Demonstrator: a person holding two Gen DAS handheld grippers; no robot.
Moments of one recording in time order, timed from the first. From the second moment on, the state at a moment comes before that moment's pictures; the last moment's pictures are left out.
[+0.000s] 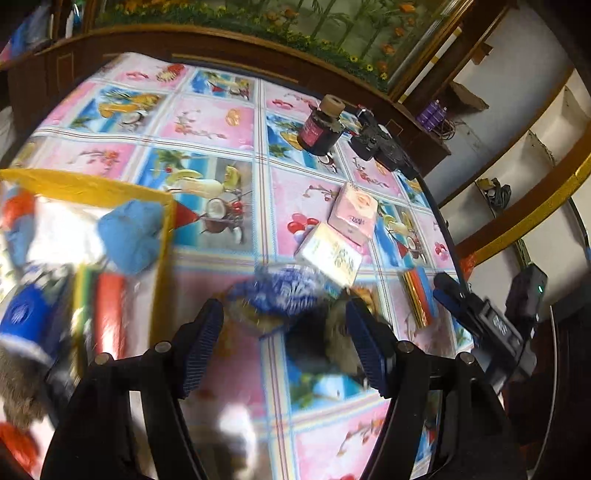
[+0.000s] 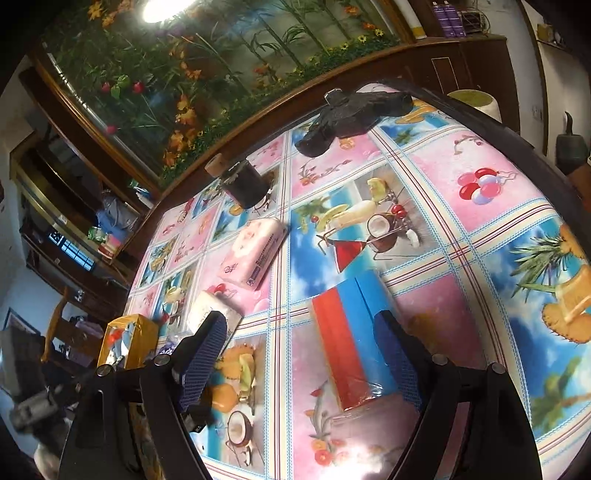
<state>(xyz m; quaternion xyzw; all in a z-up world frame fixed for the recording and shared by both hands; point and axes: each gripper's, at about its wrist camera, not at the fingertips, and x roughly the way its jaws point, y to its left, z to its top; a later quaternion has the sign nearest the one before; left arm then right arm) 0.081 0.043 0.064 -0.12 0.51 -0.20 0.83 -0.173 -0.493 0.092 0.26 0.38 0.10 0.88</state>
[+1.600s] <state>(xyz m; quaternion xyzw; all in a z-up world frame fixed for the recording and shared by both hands) -0.009 0.027 0.033 0.05 0.51 -0.23 0.83 -0.173 -0.495 0.085 0.23 0.41 0.05 0.88</state>
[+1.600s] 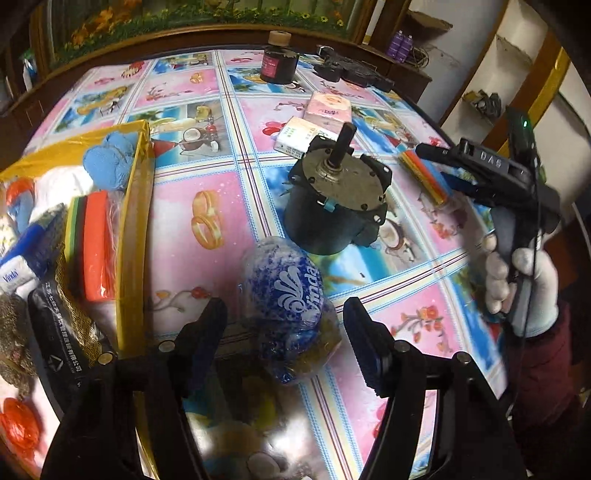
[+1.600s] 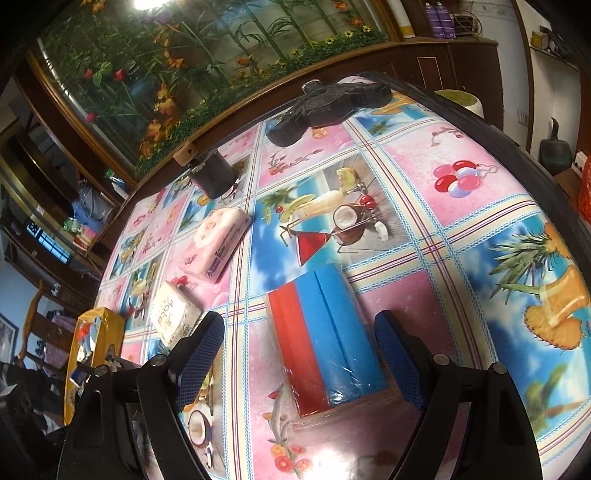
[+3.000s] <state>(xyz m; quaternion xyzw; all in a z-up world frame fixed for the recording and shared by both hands) -0.035 0.024 0.039 0.00 0.44 -0.20 0.87 -0.178 -0.455 0.091 0.10 0.42 0.01 0.90</state>
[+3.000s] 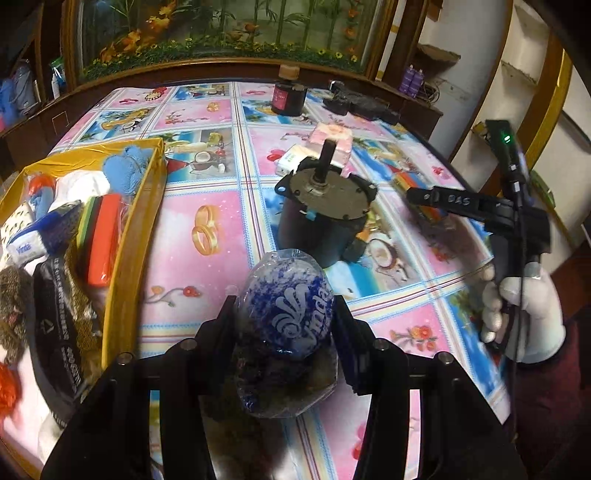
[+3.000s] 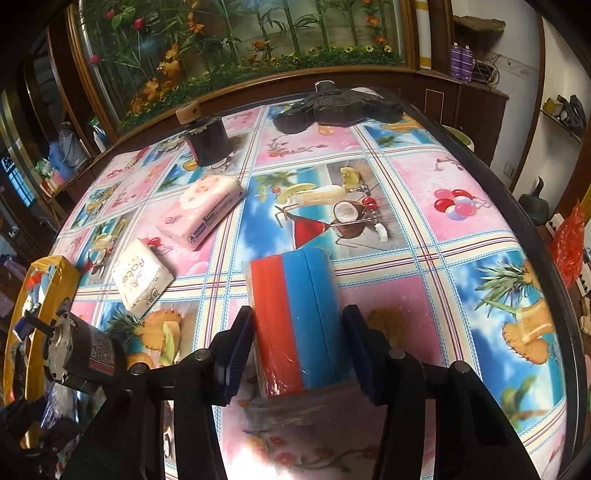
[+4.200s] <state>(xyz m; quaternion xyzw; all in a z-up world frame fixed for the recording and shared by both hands) -0.169 0.264 0.097 -0.21 0.30 -0.06 0.93 -0.241 -0.468 0.135 0.11 0.32 -0.06 0.94</state>
